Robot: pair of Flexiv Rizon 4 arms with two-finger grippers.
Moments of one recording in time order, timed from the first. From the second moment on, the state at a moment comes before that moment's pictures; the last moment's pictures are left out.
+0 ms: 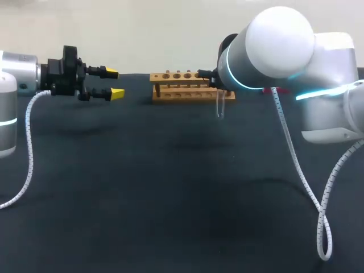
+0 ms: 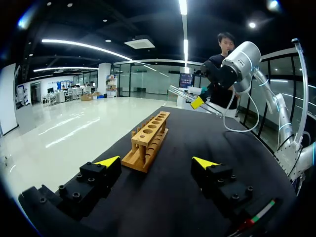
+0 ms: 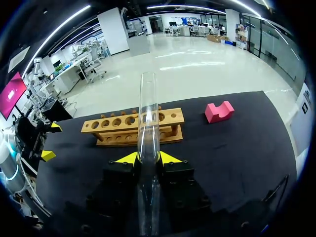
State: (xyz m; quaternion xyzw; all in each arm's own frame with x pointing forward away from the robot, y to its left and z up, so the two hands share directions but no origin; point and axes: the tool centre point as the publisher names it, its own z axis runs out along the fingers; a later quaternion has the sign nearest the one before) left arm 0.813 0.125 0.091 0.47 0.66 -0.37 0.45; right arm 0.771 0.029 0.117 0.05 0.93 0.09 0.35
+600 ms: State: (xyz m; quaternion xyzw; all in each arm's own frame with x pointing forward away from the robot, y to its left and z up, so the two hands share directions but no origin) left arm 0.813 0.125 0.091 0.47 0.66 -0.37 0.45; right arm 0.777 0.029 0.110 0.02 0.93 0.05 0.36
